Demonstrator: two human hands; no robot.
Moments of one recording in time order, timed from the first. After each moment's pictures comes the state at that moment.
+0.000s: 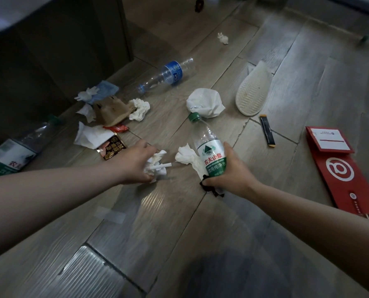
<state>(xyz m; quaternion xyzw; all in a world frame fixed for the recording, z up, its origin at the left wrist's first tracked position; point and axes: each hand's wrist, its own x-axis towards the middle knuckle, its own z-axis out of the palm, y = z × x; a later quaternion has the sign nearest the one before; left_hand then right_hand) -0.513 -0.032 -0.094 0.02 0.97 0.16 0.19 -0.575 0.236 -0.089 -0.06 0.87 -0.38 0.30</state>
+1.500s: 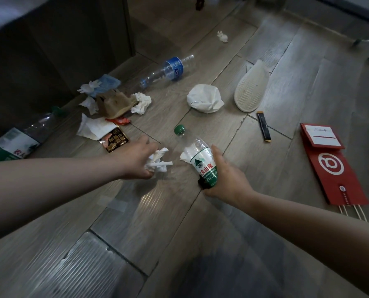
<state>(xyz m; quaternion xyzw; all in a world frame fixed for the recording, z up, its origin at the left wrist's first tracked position) -0.498 -0.027 -0.085 0.04 0.97 0.12 0.19 -0.538 0.239 -0.099 -0.19 0.94 -0.17 0.21</state>
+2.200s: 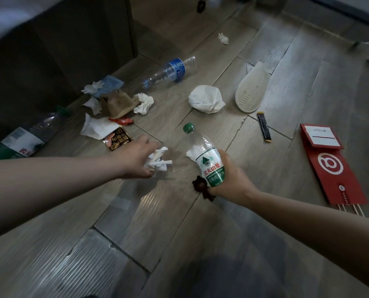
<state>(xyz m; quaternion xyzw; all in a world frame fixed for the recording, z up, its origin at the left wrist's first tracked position) -0.489 -0.029 -0.075 0.03 0.97 0.13 0.18 -0.535 0.249 -0.095 -0.11 0.90 -0.32 0.28</state>
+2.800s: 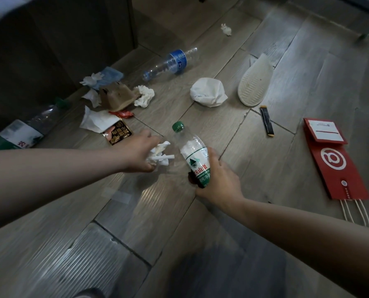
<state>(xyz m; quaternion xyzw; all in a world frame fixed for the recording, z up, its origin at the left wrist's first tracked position) -0.491 -0.028 -0.078 0.03 0.97 0.13 0.19 -0.503 0.219 -0.103 -0.15 0.96 -0.18 0.17</state>
